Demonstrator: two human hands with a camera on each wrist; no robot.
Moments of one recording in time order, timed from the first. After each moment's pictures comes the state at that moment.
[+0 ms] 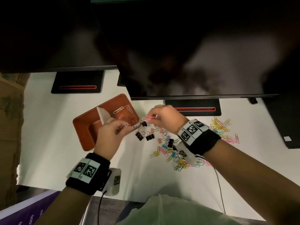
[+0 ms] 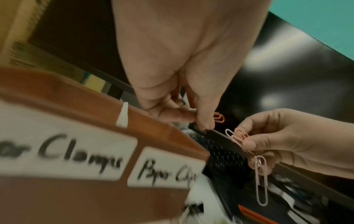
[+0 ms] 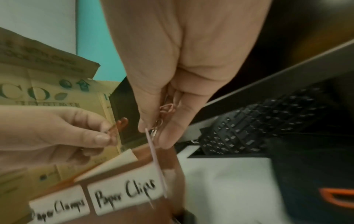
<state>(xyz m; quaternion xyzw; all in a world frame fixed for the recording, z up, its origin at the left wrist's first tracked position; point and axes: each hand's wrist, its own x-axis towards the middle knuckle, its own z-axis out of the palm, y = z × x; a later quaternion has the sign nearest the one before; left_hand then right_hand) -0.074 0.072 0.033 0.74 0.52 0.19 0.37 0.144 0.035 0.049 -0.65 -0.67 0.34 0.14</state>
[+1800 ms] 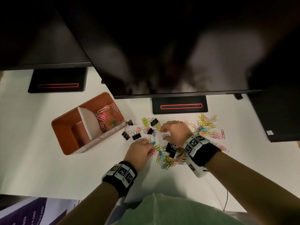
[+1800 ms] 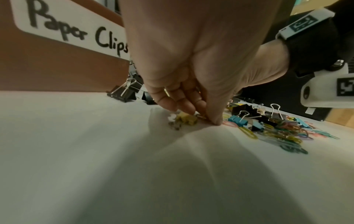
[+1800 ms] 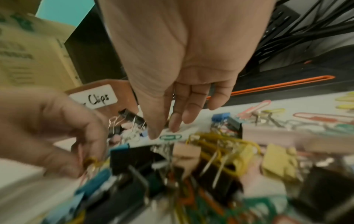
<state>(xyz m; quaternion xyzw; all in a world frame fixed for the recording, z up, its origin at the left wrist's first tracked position) -0.001 -0.002 -0.052 0.88 0.33 -0.05 0.34 0.198 -0.035 -0.024 -0.70 -0.63 0.32 -0.02</state>
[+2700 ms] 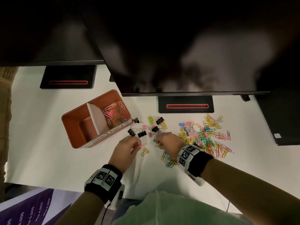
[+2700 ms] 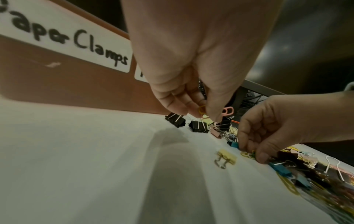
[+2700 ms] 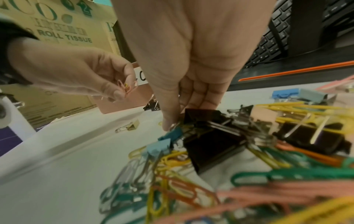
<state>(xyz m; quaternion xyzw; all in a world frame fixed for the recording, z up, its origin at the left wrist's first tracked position) -0.054 0.008 -0.029 0.80 0.44 0.08 0.39 0.148 -0.040 -0.038 -0.65 -0.64 0.40 -0.06</state>
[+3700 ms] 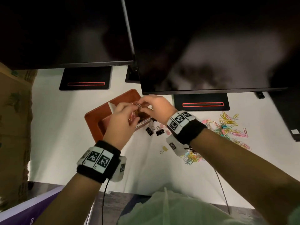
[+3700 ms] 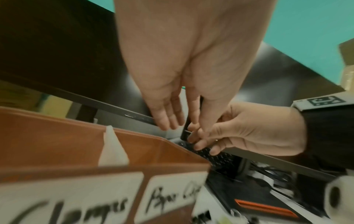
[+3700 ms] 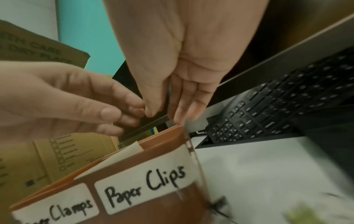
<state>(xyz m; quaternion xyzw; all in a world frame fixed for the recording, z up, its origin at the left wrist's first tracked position) -0.081 0.088 0.052 0.83 0.46 0.16 0.27 0.087 0.071 0.040 -0.66 -0.64 0.32 0.23</state>
